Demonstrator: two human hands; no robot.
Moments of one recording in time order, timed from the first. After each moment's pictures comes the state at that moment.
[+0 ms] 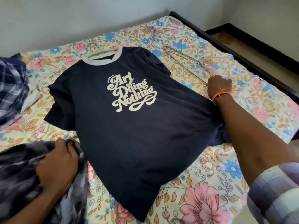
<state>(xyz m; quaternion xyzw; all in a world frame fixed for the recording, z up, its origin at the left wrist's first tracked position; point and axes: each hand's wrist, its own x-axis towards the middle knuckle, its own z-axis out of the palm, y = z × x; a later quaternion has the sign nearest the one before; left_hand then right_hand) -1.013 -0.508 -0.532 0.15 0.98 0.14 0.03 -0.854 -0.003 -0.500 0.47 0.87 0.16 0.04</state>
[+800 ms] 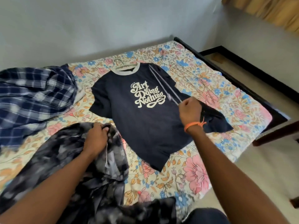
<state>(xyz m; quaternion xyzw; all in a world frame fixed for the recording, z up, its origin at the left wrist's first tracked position) -1.020 -0.547 -0.488 0.20 0.92 0.31 0.16 -0.845 -0.282 -0.401 0.50 0.79 -0.24 -0.28</state>
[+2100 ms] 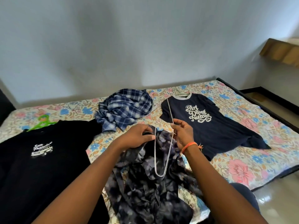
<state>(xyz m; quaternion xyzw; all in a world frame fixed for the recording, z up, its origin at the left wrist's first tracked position) -0.964 -0.825 -0.280 0.40 0.80 0.36 0.26 -0.880 -0.626 -0.325 0.35 0.56 -0.71 -0.23</state>
